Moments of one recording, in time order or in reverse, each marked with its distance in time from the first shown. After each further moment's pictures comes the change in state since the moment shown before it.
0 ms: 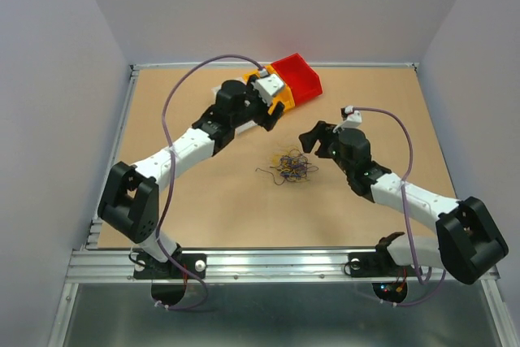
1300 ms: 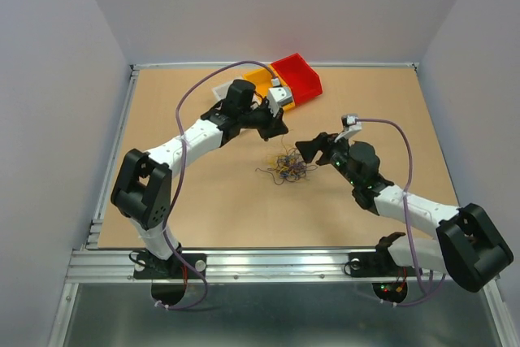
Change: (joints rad) left arm -0.057 0.146 0.095 -0.257 0.396 -0.023; right arm 0.000 -0.104 -0.179 0.273 -0.134 -0.063
